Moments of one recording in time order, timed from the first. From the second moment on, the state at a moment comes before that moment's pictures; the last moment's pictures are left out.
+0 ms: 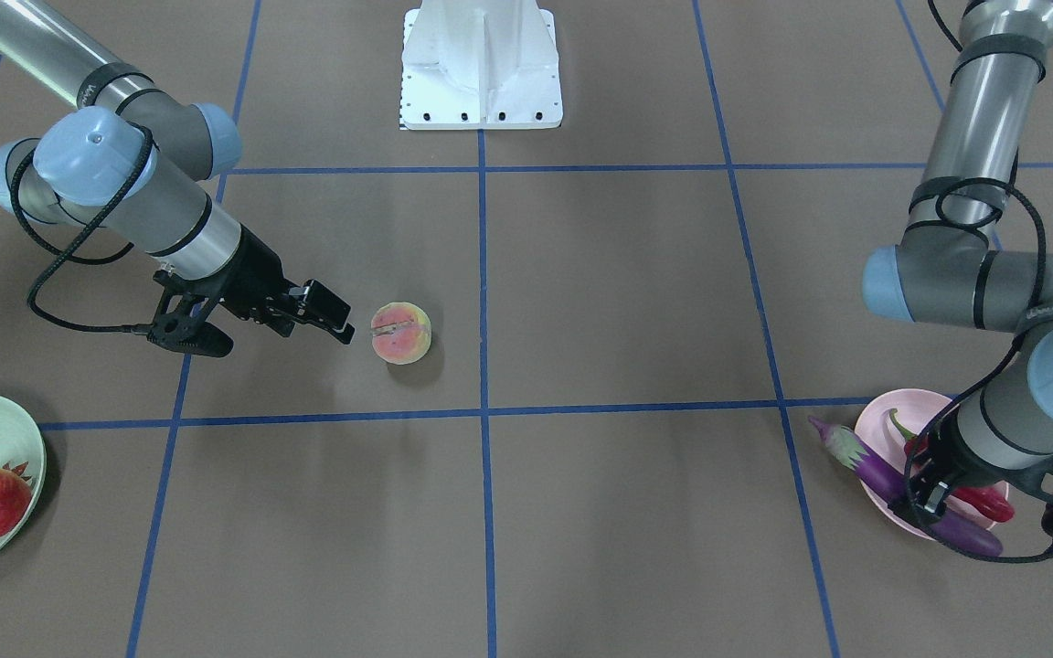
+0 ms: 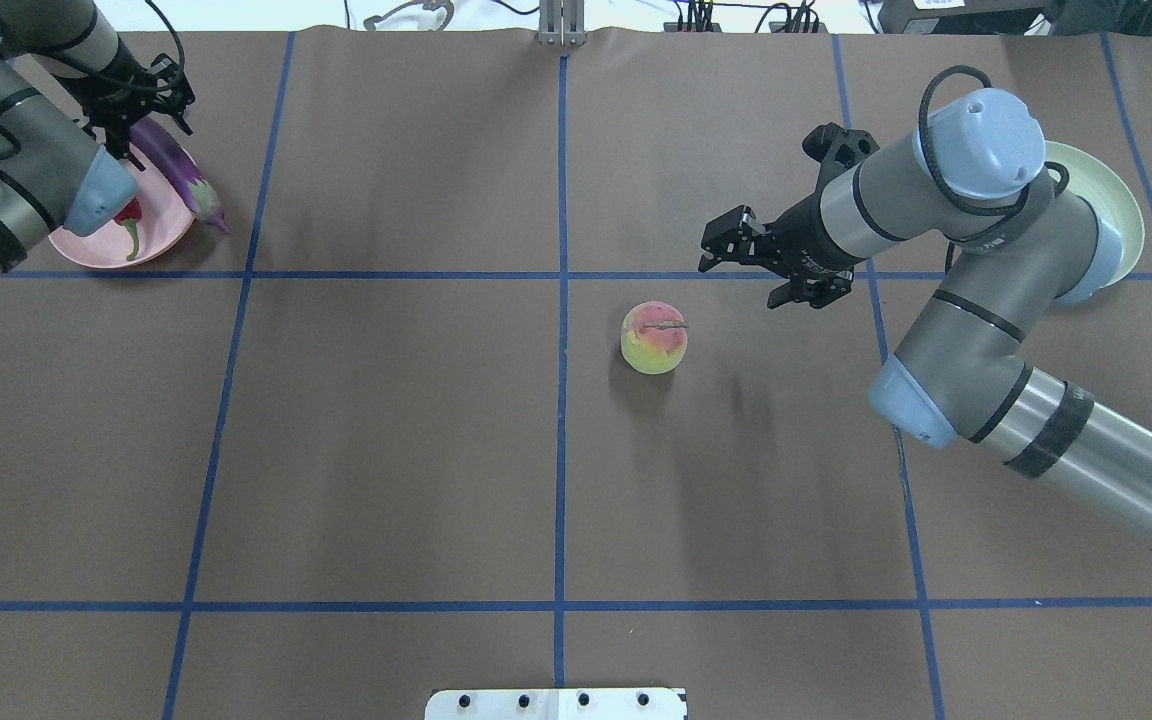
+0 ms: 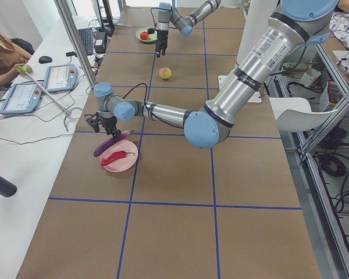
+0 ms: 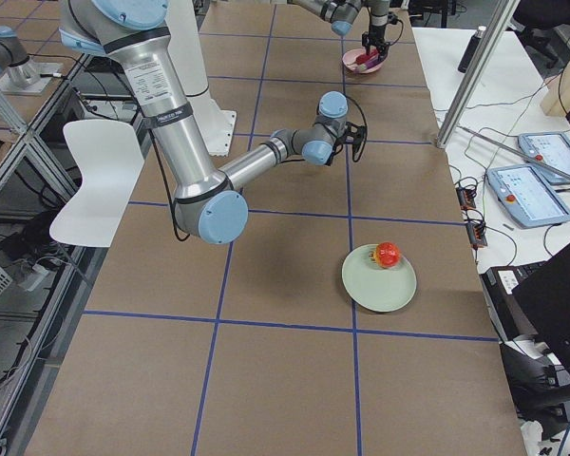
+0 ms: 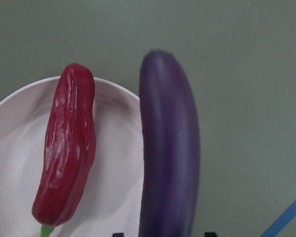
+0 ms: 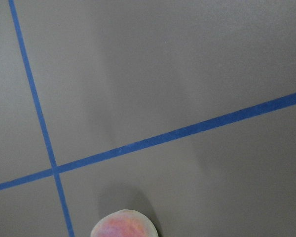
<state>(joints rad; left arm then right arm) -1.10 -2.22 -1.07 -1.90 -2.12 -1.48 0.79 -1.13 1.59 -0.97 2.16 1.52</state>
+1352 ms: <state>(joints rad) -1.10 -2.22 -1.14 -1.89 -2.20 -1.51 0.60 -1.08 1.57 -0.99 1.89 1.86</state>
